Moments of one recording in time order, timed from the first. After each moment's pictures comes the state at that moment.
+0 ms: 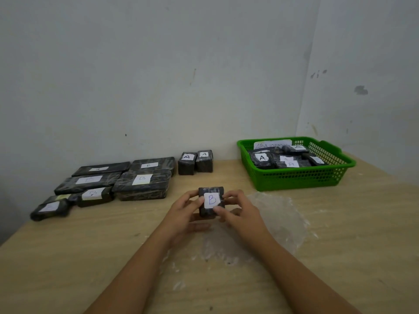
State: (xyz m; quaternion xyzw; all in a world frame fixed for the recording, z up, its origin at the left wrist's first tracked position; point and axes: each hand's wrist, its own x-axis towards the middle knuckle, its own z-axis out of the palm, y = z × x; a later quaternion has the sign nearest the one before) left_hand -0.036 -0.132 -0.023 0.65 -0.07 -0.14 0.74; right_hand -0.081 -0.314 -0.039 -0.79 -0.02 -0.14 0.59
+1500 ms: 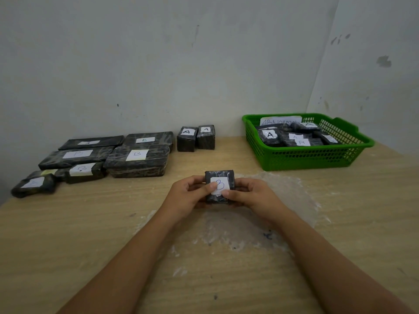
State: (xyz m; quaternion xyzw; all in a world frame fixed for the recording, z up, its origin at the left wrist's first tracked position) left_hand -0.028 -0.134 -0.036 0.69 -0.11 -0.11 0.71; right_hand -0.061 -0.334 -0.038 -0.71 -0.04 0.01 0.71
